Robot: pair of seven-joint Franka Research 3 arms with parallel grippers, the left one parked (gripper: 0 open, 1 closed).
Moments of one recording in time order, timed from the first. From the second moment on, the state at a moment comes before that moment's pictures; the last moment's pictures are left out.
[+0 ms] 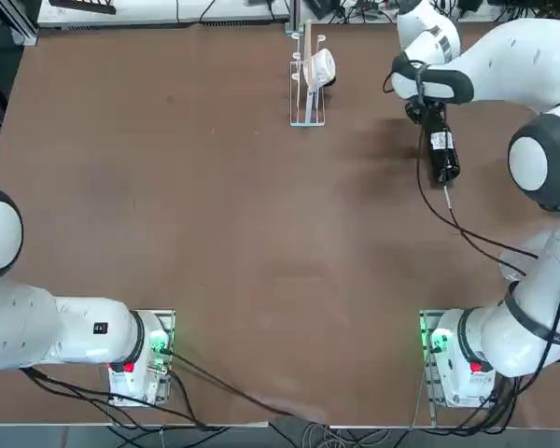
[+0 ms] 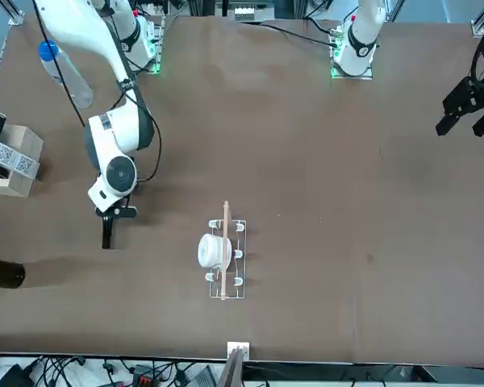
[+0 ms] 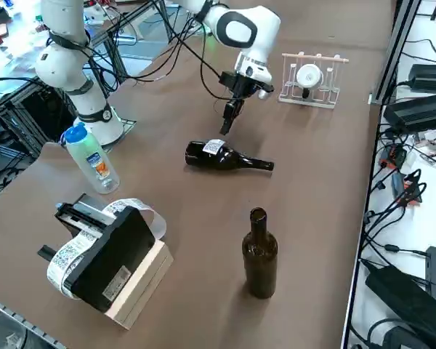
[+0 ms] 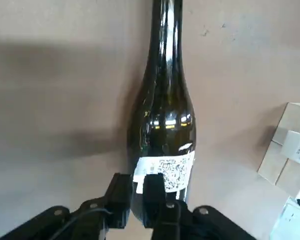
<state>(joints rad) 0.34 0.46 -0.06 -1.82 -0.40 1.84 0.45</state>
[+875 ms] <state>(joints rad) 0.33 0.46 -0.06 -1.88 -0.39 1.82 0.45</state>
